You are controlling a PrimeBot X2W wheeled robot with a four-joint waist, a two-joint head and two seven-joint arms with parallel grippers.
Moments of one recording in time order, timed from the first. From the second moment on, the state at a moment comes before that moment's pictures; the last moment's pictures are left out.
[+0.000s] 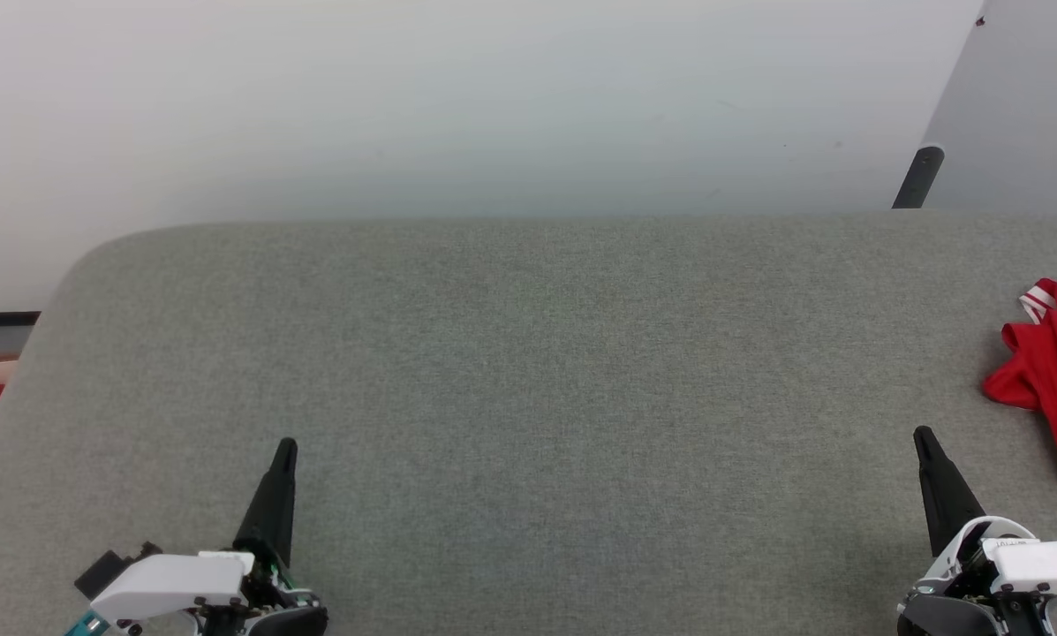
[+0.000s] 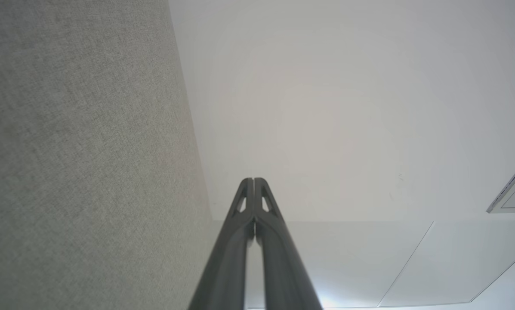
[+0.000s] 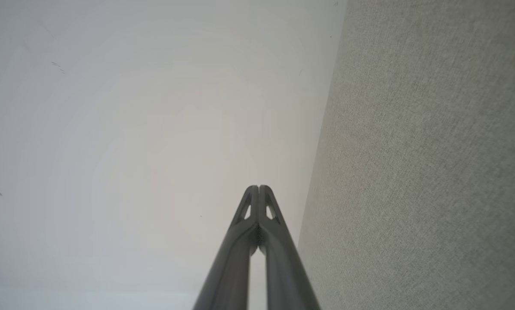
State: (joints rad) left arm -0.10 0.05 0.11 0.24 -1.61 -0.13 0.11; right arm -0.11 -0.05 -0.11 0.24 1.61 0.13 0.11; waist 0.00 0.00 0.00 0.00
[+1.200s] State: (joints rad) left arm -0.10 0.05 0.11 0.24 -1.61 -0.13 0.11; right arm -0.11 -0.05 -0.11 0.24 1.61 0.13 0.11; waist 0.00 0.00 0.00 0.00
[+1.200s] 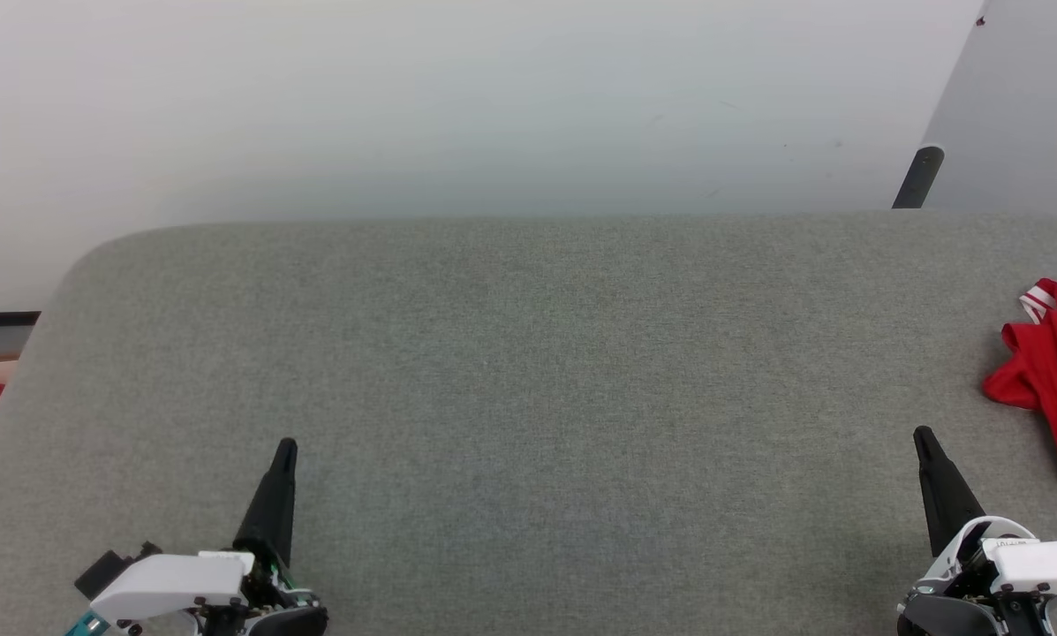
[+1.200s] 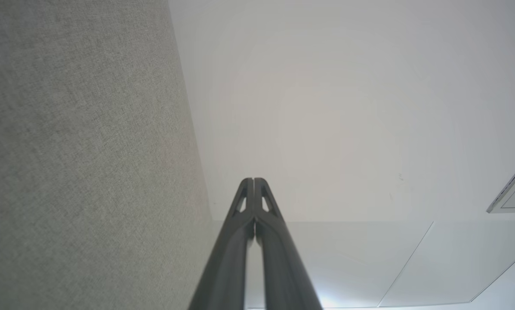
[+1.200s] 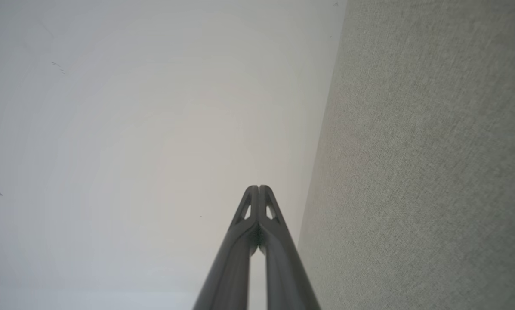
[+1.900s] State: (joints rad) left arm -0.10 0.05 0.11 0.24 -1.61 -0.13 0.11; right arm -0.11 -0.05 -0.11 0.24 1.61 0.13 0.11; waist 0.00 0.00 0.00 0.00
